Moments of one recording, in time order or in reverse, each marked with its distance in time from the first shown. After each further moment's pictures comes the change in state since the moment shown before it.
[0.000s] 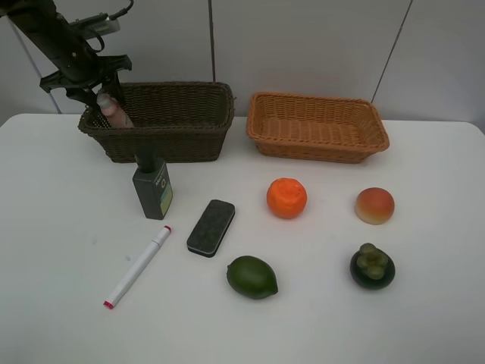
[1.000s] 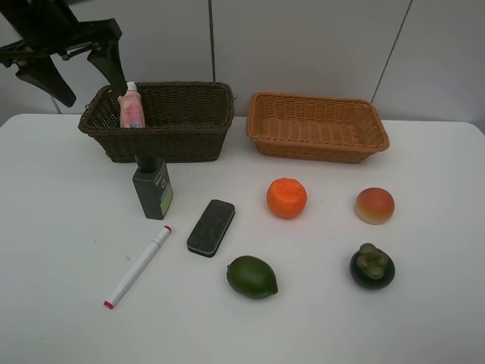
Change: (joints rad) left arm -0.139 -0.408 0.257 0.007 0.339 -0.006; right arm 0.000 0.000 0.000 0.000 0.000 0.000
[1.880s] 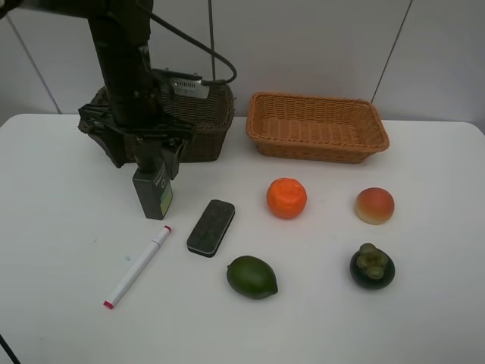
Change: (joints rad) left arm -0.331 0.166 0.098 0.236 -0.033 -0.190; right arm 0.000 0.000 0.000 0.000 0.000 0.000
